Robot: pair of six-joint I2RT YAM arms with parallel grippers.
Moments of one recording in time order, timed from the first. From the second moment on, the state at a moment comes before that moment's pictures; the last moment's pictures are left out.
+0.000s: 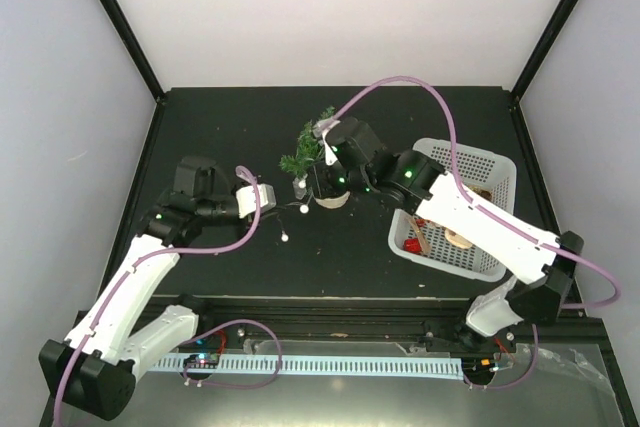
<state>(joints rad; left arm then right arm) -0.29 0.90 0.83 -0.62 0.82 0.71 0.97 1.52 1.62 -0.77 0.04 0.47</state>
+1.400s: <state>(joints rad) -0.51 1.22 1.08 -0.80 0.58 0.80 0.84 1.09 0.97 -0.65 0.34 0.66</state>
